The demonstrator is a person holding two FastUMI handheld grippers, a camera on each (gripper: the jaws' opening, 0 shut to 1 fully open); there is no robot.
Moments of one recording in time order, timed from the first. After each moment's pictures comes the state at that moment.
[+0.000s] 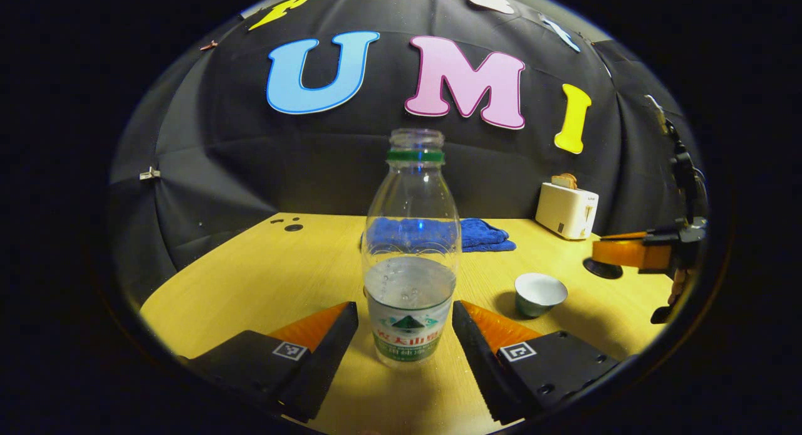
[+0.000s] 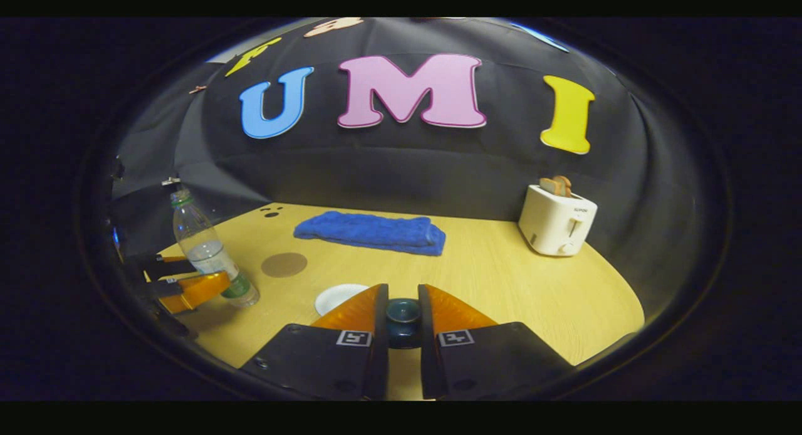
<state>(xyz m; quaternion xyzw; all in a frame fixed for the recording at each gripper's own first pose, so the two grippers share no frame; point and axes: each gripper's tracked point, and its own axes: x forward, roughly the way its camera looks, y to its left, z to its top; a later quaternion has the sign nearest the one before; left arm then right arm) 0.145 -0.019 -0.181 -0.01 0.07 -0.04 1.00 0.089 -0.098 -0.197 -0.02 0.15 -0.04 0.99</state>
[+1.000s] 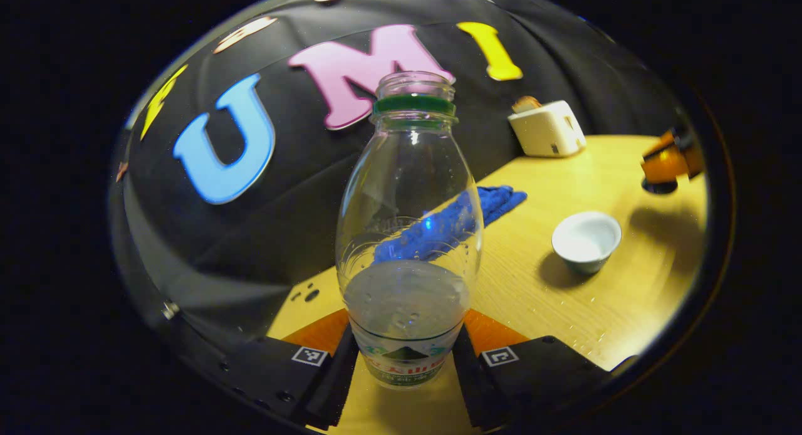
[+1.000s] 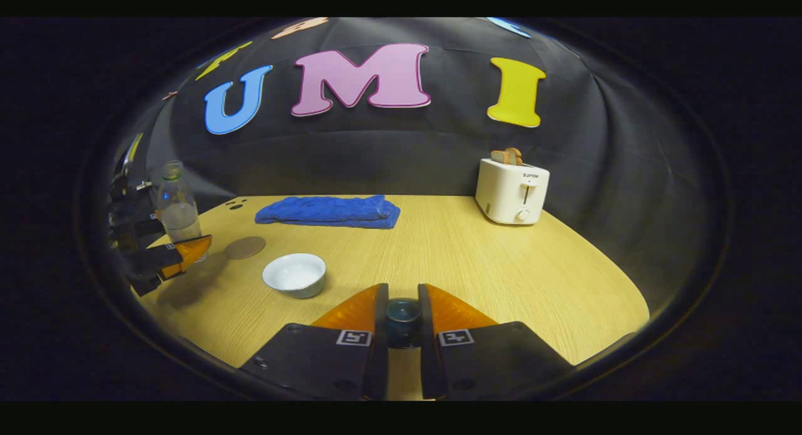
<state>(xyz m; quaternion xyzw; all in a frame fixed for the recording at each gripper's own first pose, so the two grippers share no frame) 0.200 -0.023 -0.162 0.35 0.06 -0.04 0.93 0.060 -0.149 -0.227 0.02 0.16 -0.10 0.98</state>
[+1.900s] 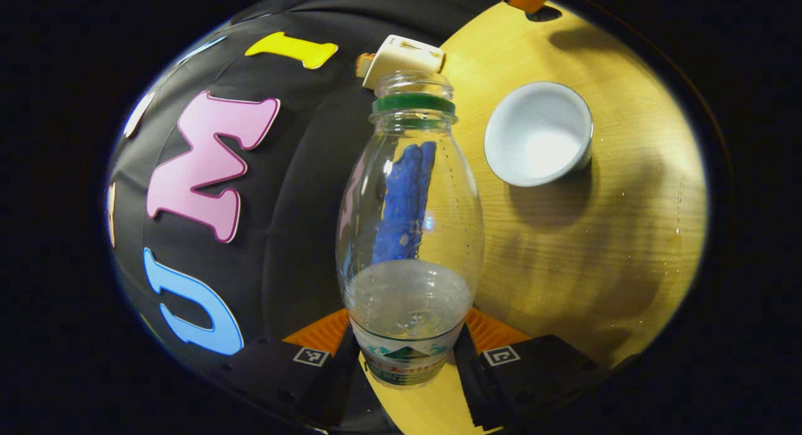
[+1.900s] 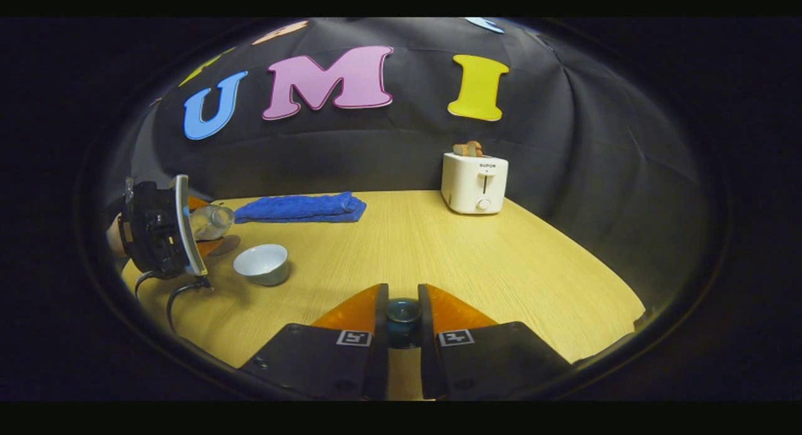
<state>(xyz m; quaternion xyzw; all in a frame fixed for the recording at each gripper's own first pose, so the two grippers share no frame) 0.258 -0.051 -0.185 0.66 0.07 -0.11 0.74 0.026 -0.191 -0.240 0.03 0.16 -0.15 0.97</state>
